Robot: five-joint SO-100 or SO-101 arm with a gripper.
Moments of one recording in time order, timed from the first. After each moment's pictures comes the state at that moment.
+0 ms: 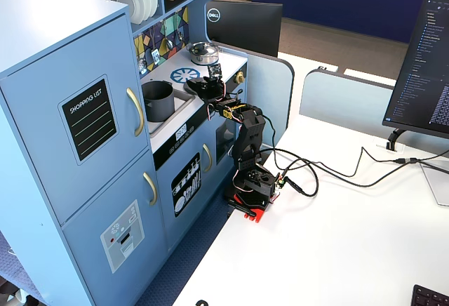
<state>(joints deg) 35.0 107.5 128.1 -28.3 -90.8</state>
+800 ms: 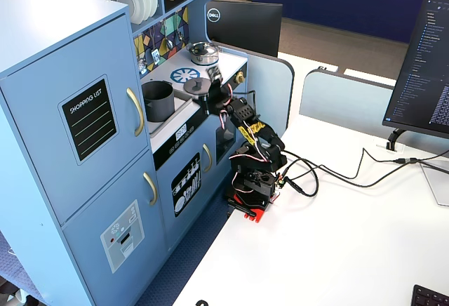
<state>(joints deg) 15.7 160.2 131.2 46.8 -90.4</state>
